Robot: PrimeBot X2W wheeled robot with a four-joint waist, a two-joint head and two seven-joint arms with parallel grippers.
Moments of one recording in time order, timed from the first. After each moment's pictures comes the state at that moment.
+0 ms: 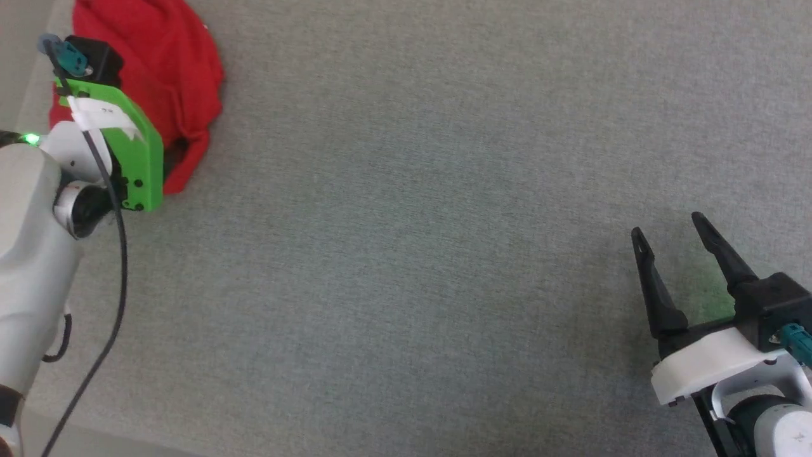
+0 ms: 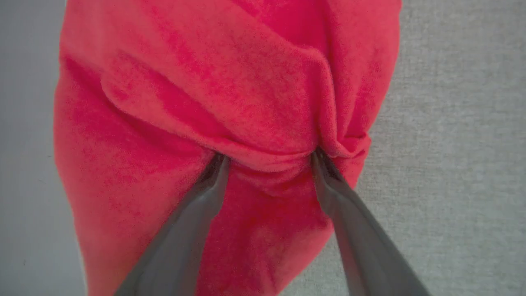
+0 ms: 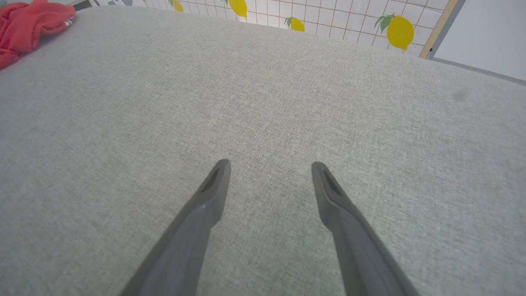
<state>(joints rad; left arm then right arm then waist) -0.96 0.58 -0.62 0.68 -0.76 -0.13 0.56 -0.01 -0.13 0.00 -0.27 -0.01 0.13 0.13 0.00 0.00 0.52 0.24</state>
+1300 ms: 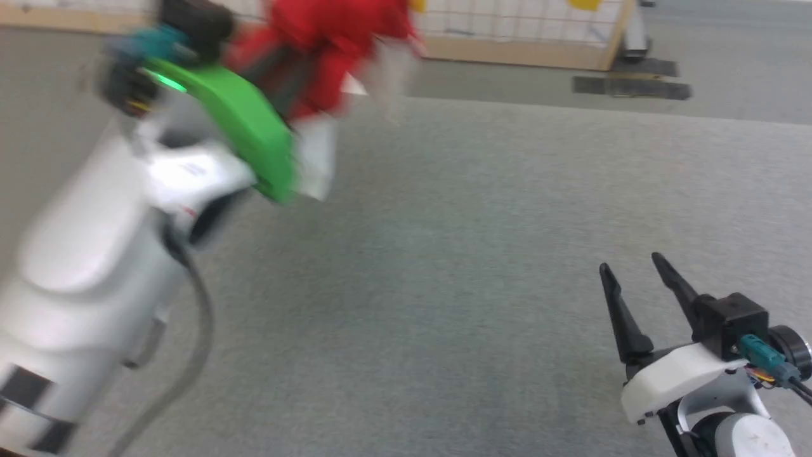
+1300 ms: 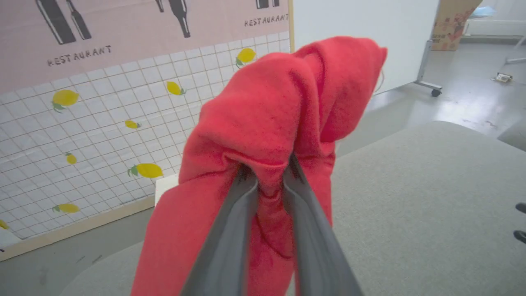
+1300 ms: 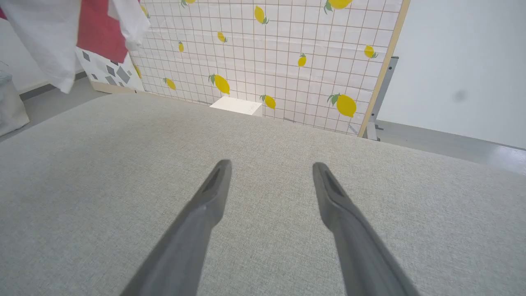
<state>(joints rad) -0.95 0.56 -0.78 0.18 -0.86 -0.07 0.14 0.00 -0.09 0.02 -0.07 0.06 0.13 0.06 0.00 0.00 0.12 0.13</state>
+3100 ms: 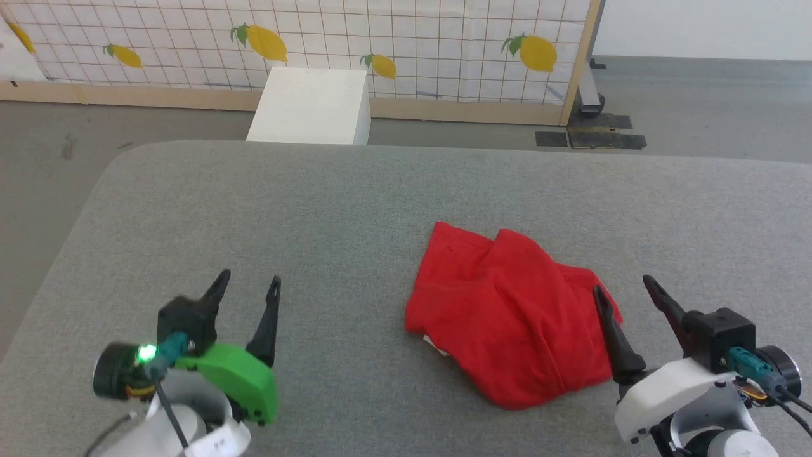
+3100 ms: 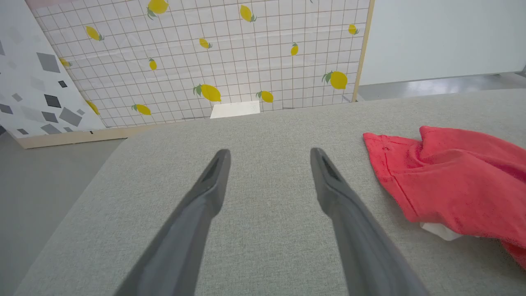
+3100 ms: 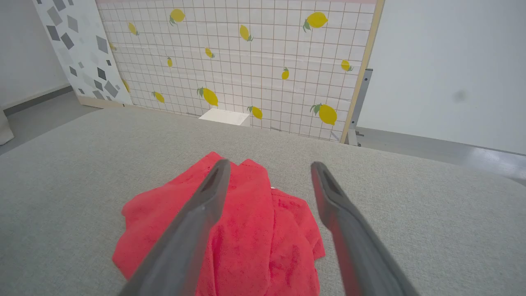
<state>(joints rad) -0.32 0.66 -0.81 0.03 -0.78 0.39 -0.18 0.03 -0.07 0.02 -0.05 0.07 0.13 0.08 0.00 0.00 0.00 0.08</state>
